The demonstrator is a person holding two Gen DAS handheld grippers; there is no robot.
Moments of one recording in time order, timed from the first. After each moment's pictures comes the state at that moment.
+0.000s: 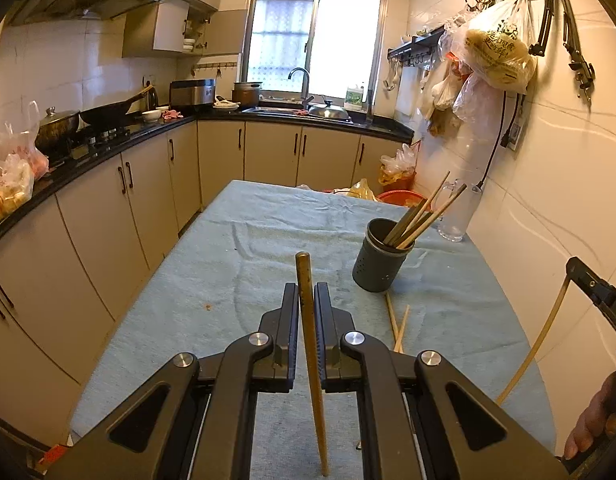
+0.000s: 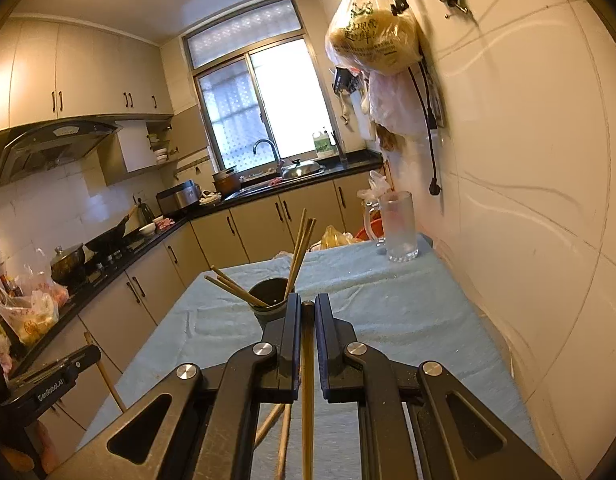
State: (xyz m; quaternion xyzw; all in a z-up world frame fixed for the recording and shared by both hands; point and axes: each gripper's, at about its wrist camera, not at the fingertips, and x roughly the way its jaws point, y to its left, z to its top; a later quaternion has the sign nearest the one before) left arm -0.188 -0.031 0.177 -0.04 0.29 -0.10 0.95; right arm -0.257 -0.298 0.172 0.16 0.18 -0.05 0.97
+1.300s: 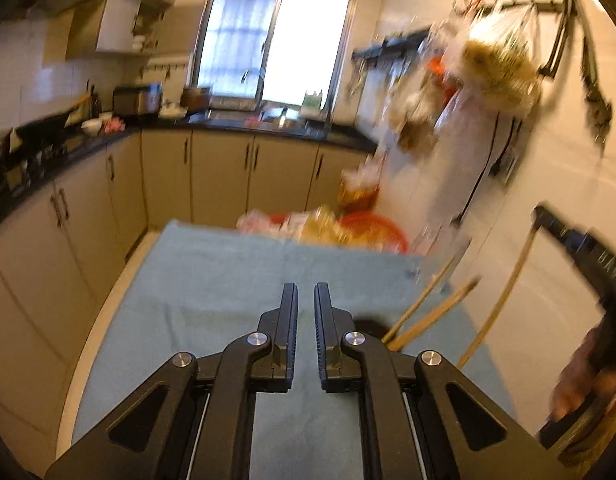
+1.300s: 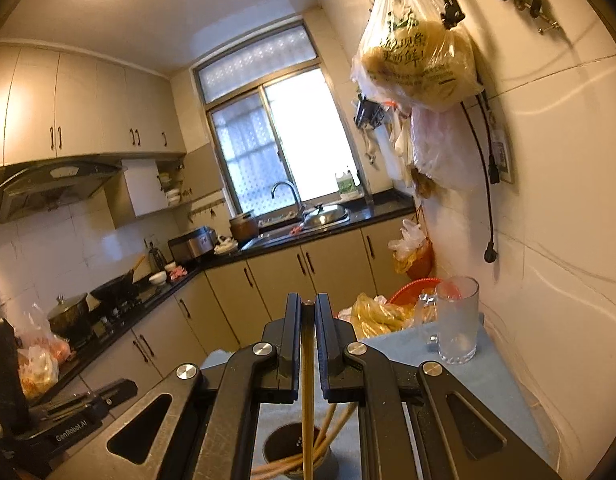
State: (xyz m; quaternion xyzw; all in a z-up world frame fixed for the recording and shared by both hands) left arm -0.012 -0.071 0.207 -0.04 0.30 -0.18 0.94; right arm -0.076 -0.314 0.237 0.15 0.12 -0.02 0.98
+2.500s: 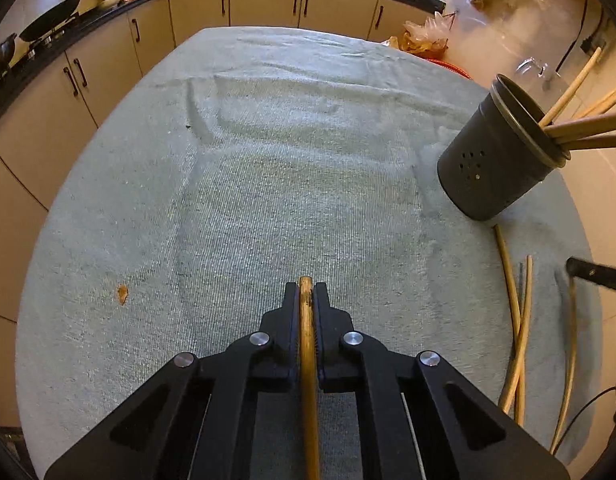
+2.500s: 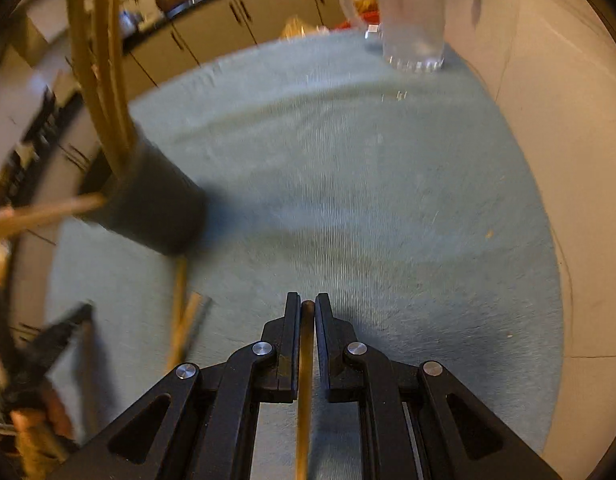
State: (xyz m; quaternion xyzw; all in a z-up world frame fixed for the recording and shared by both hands) left arm 0.003 -0.061 0.018 0.00 0.52 -0.11 0.85; right arm -0.028 -0.365 0.007 0.16 0.56 -0.02 0.82
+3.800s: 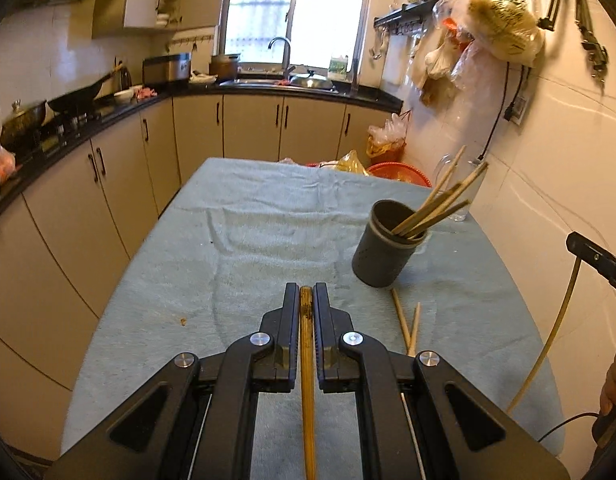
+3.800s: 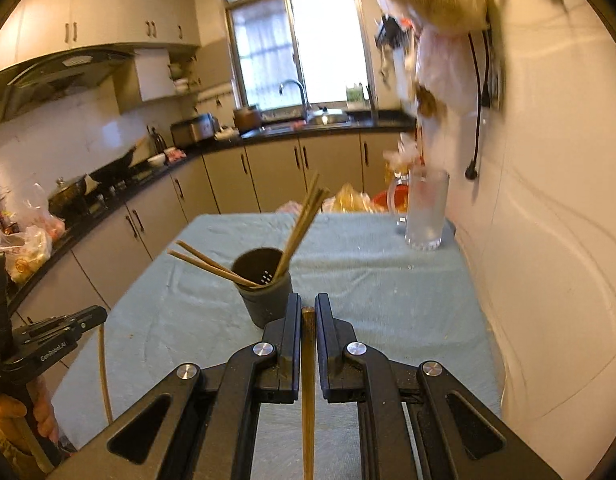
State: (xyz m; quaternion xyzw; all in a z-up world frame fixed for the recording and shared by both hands) left arm -0.119 -0.047 0.158 -0.02 0.33 -0.14 0.93; right arm -0.173 -0.303 0.171 0.07 0.27 0.00 0.96
